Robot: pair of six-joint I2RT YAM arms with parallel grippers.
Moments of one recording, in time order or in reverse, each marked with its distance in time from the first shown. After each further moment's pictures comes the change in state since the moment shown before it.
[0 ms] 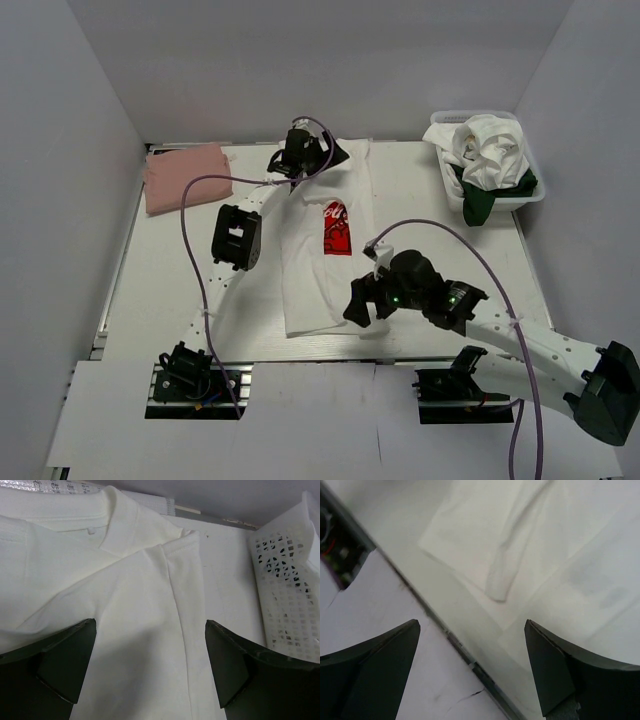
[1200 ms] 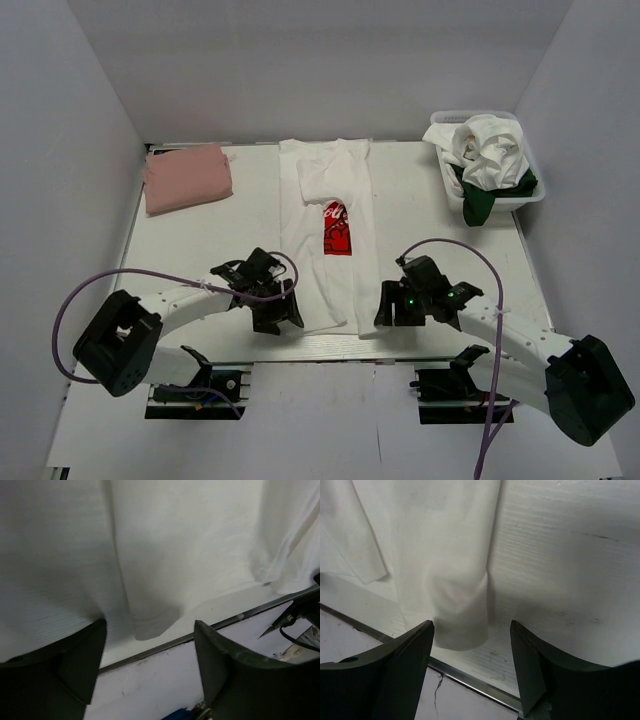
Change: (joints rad) left arm -0.244 -1.507 -1.884 -0.431 0.056 -0.118; right arm -0.250 0.086 -0.133 -0.138 0.100 0.217
